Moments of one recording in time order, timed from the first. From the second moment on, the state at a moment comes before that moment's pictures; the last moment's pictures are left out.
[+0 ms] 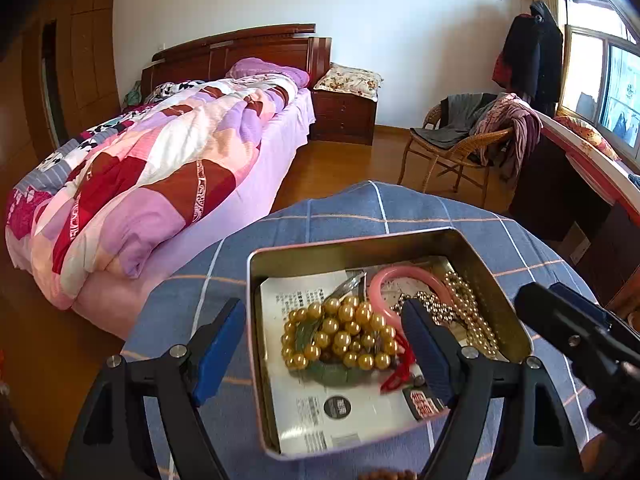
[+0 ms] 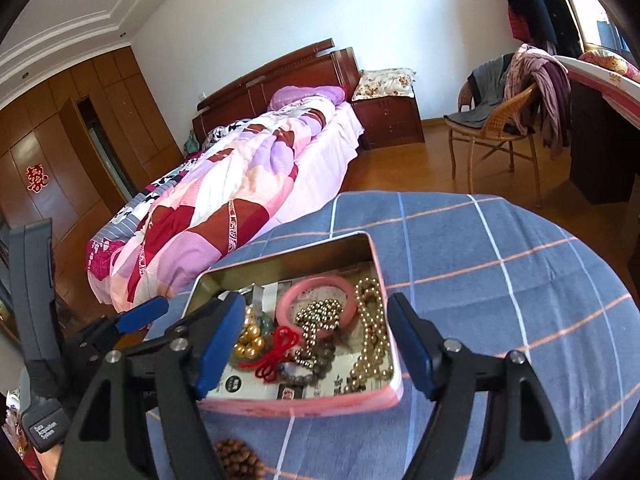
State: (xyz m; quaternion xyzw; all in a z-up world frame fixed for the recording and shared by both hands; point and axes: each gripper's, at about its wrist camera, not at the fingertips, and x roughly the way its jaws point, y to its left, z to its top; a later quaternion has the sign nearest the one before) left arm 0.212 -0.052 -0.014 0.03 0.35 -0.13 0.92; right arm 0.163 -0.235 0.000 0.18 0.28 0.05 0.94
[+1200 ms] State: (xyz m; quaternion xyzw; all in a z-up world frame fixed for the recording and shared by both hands) left arm 0.089 0.035 -0.045 0.03 0.36 -0.05 0.93; right arm 0.064 -0.185 -0.028 0.12 0.34 0.07 0.93
